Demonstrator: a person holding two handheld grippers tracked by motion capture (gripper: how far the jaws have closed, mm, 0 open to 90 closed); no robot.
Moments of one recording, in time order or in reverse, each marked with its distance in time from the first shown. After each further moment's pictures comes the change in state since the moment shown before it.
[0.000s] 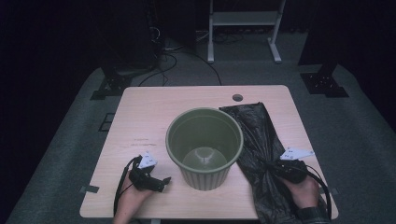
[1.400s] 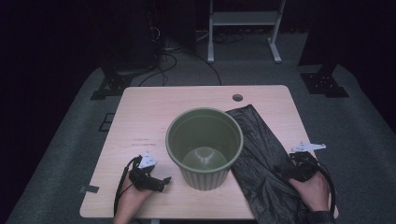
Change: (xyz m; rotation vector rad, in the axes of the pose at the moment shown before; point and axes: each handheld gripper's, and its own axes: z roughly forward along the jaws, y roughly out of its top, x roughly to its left) left arm 0.000 0.000 0.000 -0.001 0.005 -0.004; right arm -0.034 -0.006 -0.012 0.088 -0.094 0.187
